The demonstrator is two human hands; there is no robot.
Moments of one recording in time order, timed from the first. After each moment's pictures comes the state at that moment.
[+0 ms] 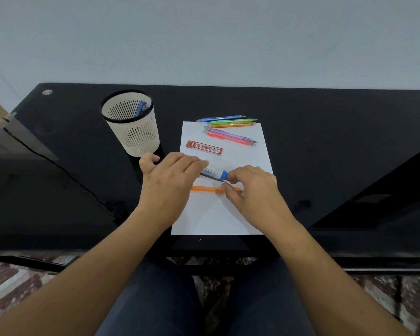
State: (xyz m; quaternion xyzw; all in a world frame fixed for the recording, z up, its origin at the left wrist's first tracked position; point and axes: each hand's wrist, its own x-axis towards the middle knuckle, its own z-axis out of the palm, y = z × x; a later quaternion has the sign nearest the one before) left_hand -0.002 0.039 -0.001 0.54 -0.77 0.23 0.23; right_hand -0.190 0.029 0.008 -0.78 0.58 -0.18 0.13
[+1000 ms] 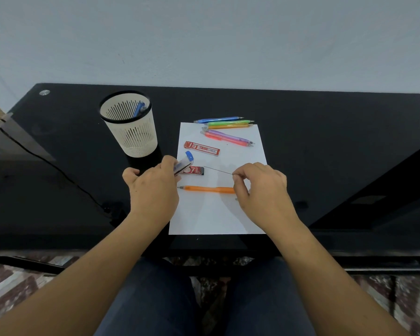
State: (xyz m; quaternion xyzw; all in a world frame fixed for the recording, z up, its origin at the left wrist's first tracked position) left_hand 0.001 0.038 -0.008 0.76 -0.64 0.03 0.12; right_hand -0.199 0.035 0.011 -0.76 0.60 -0.24 0.08
